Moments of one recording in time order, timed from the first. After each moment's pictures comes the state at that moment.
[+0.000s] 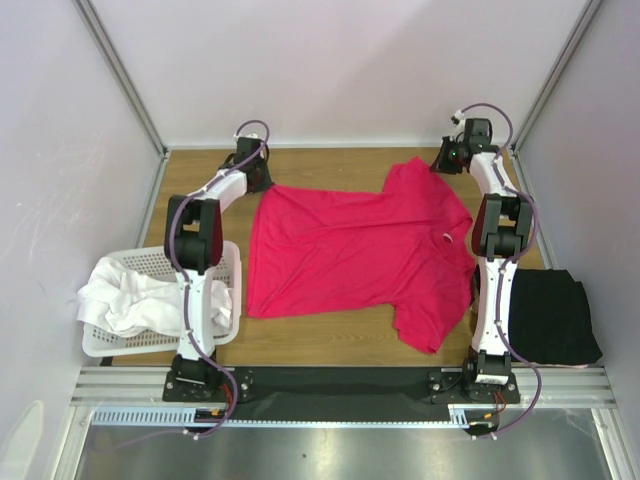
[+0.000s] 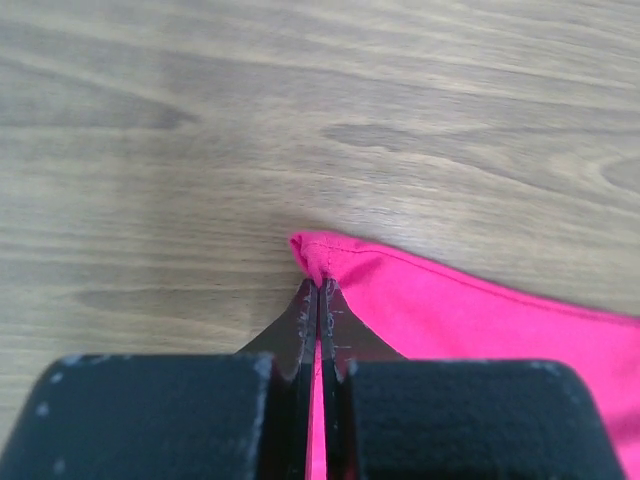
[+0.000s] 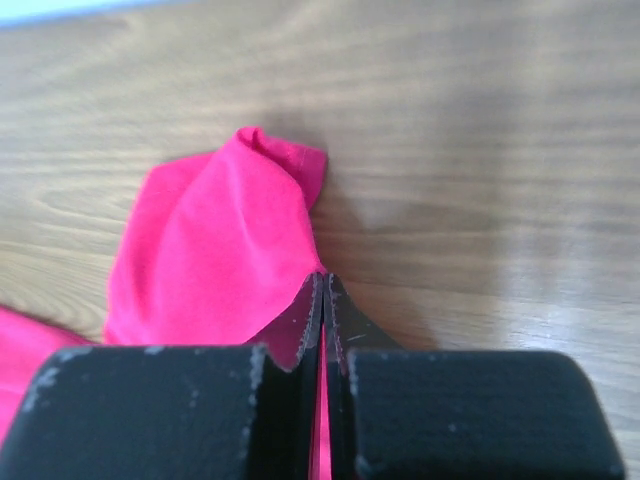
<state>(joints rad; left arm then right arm) -0.16 2.32 1.82 -0.32 -0.08 -0.38 -0.07 2.55 2.26 -0.49 -0.36 0.14</state>
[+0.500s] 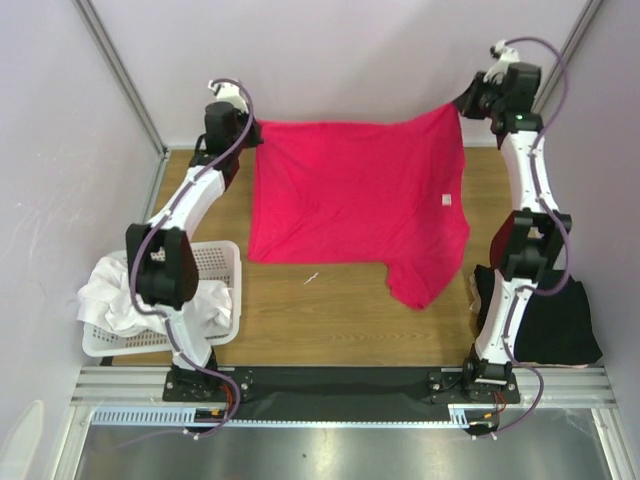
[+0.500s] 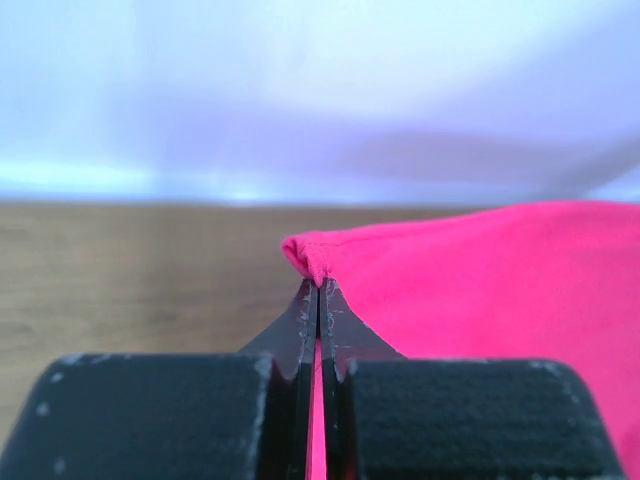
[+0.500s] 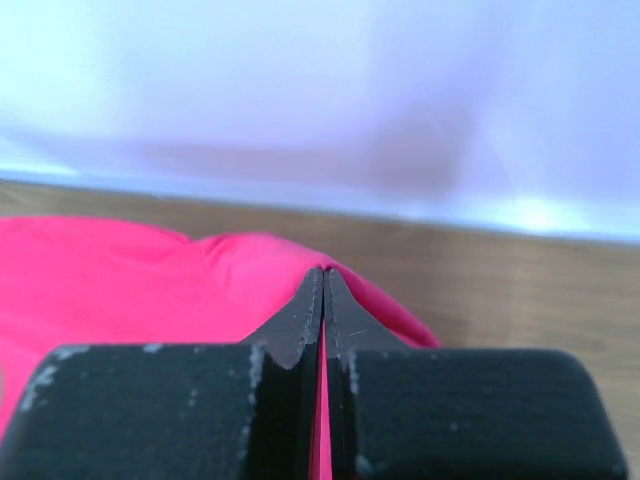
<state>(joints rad) -0.17 1.91 1.65 0.00 0.01 -0.25 -0.09 2.18 2.24 -0.38 -0.41 0.16</state>
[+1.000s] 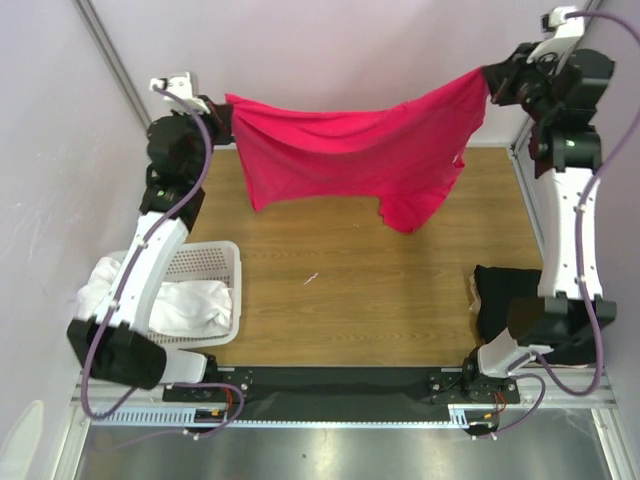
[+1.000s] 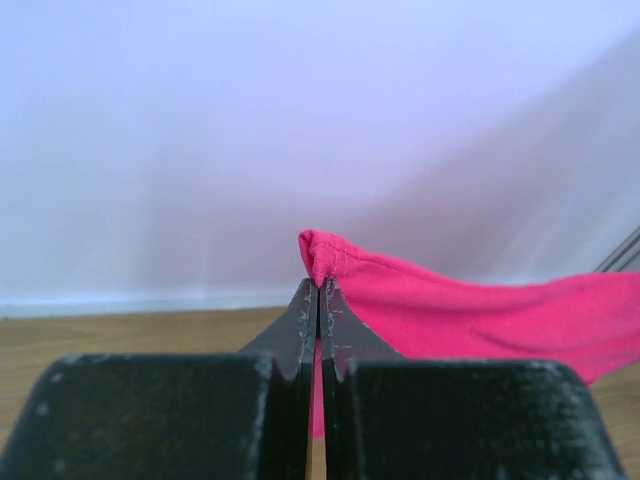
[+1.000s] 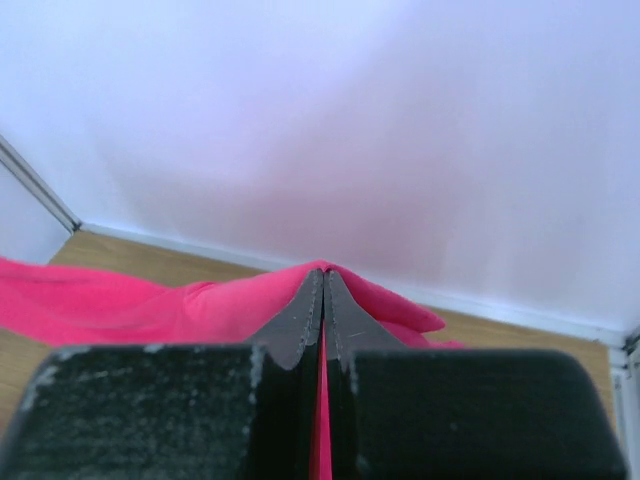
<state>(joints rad) -0.19 1.38 1.40 0.09 0.01 -0.21 -0.09 1.61 1.99 -0.34 -0.43 0.13</state>
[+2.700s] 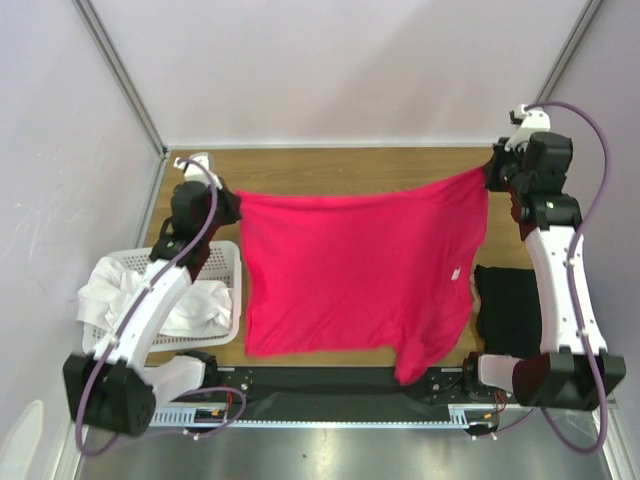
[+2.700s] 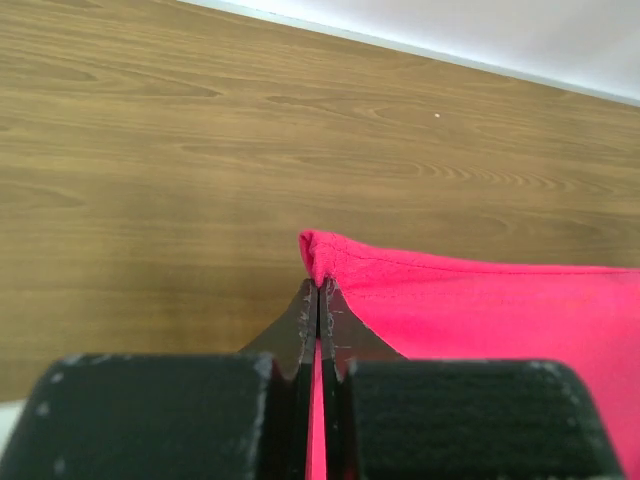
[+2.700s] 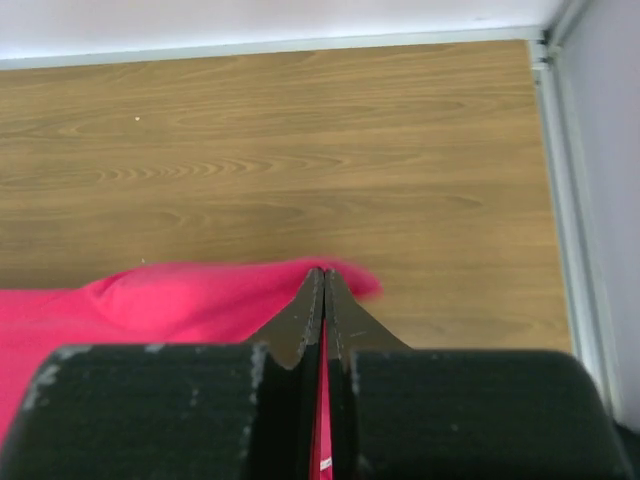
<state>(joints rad) -0.19 1.04 0.91 -0.19 -0.05 -0.34 -0.07 1.20 1.38 -0.56 -0.10 0.03</state>
